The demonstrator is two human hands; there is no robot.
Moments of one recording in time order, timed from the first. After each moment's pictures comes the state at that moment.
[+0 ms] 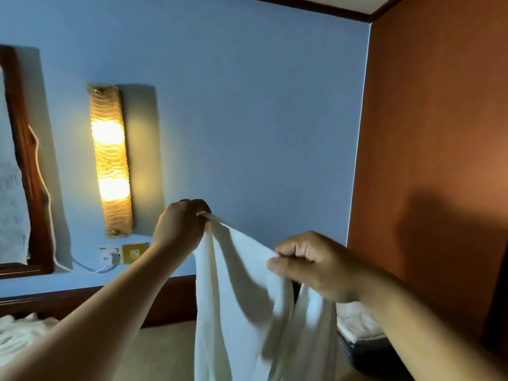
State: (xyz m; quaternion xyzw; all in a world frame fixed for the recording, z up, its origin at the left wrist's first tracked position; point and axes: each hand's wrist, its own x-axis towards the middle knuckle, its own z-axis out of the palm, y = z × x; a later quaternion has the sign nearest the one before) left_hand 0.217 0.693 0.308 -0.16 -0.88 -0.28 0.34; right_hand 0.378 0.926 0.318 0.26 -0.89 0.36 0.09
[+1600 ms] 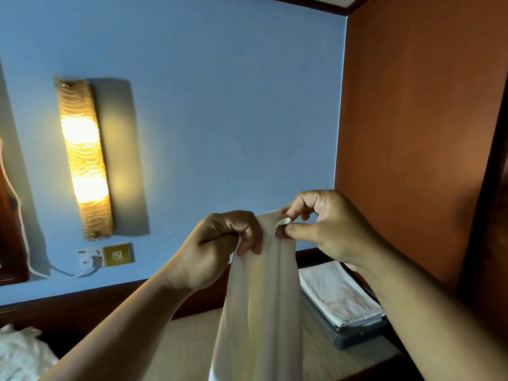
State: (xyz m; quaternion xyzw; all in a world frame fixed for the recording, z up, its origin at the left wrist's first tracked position) left_hand 0.320 0.736 0.312 -0.52 -0.68 -0.48 0.17; right_hand 0.387 0.943 0.339 0.10 -0.84 0.45 0.29
